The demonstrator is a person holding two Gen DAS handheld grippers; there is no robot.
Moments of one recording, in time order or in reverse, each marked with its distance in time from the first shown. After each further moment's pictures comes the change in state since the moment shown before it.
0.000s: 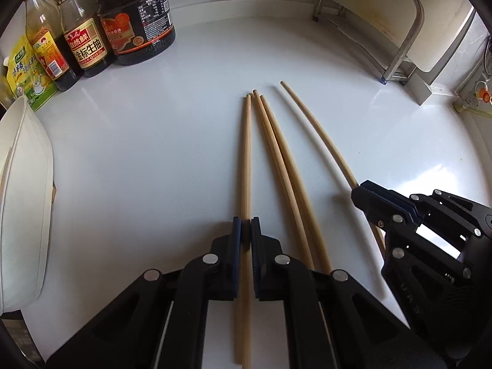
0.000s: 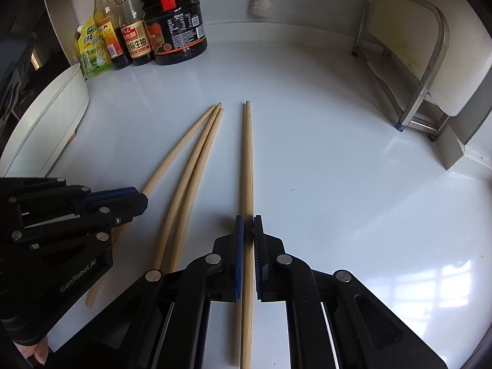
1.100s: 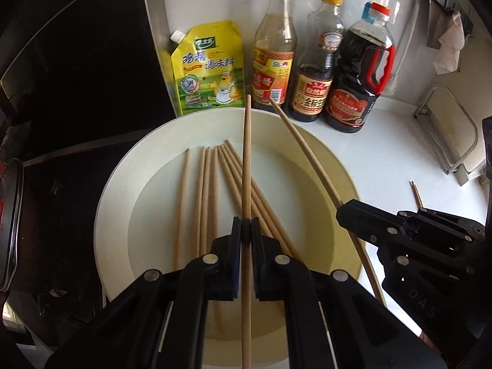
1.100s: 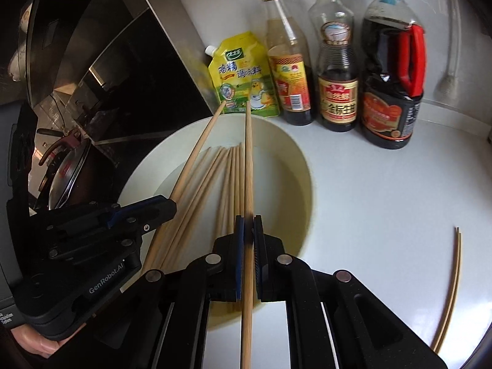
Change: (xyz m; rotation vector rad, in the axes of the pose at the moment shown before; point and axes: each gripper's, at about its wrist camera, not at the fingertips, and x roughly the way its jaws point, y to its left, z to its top) left arm -0.128 0.291 -0.013 -0.191 -0.165 0.140; right arm -0.002 0.293 0.116 -0.094 -0.029 0.325
